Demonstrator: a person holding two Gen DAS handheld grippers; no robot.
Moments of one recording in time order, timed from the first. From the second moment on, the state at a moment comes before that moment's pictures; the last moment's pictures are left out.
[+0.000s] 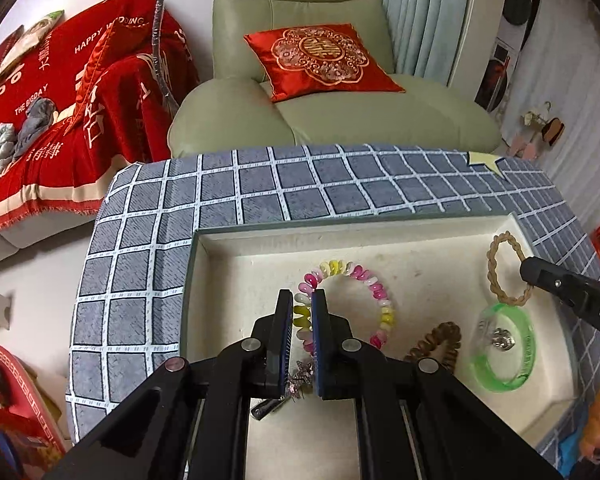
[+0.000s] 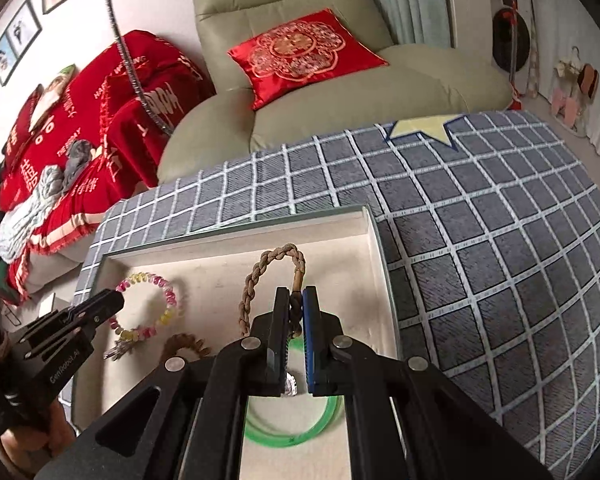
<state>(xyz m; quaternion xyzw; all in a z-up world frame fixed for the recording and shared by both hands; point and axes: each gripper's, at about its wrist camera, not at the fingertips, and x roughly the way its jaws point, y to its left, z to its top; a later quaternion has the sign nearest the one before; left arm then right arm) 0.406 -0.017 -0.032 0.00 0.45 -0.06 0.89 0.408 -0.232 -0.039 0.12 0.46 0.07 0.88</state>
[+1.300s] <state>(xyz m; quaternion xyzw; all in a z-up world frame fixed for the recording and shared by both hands) 0.400 -0.031 -0.033 0.04 0.44 -0.05 0.90 0.359 -0.240 -0.020 0.17 0.44 0.09 0.88</state>
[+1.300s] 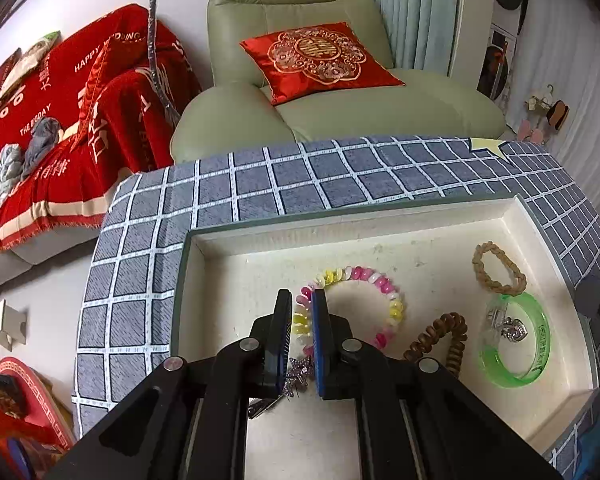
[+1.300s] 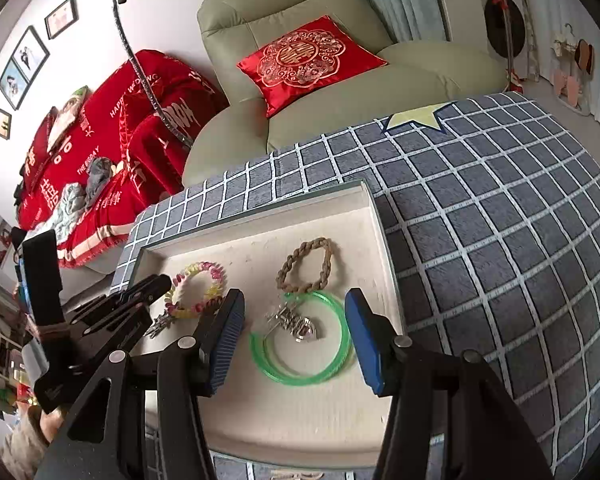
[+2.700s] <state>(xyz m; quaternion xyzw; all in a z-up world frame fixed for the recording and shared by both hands) 0.263 -0.002 0.029 0.04 0.38 -0.09 0.92 0.240 -0.227 0.029 0.16 0.43 0.09 0.89</state>
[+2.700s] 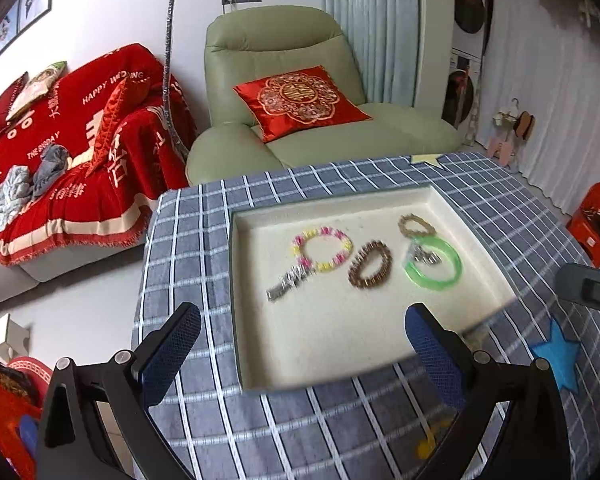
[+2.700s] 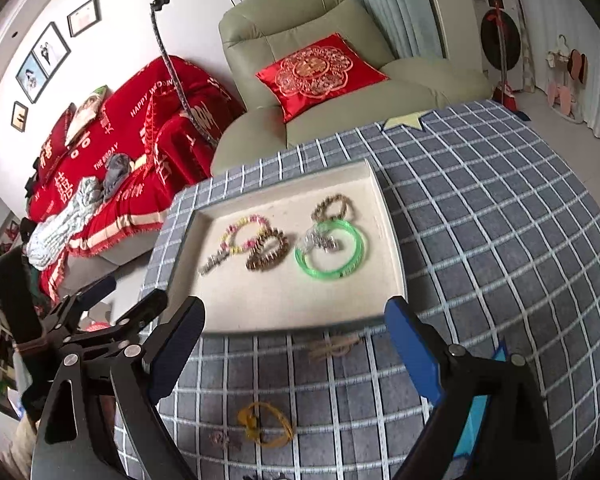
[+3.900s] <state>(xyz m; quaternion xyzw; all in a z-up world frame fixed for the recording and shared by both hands) 0.172 -0.020 -0.052 0.07 0.44 -0.17 0.88 0.258 -0.194 -0.071 0.10 0.52 -0.04 0.85</state>
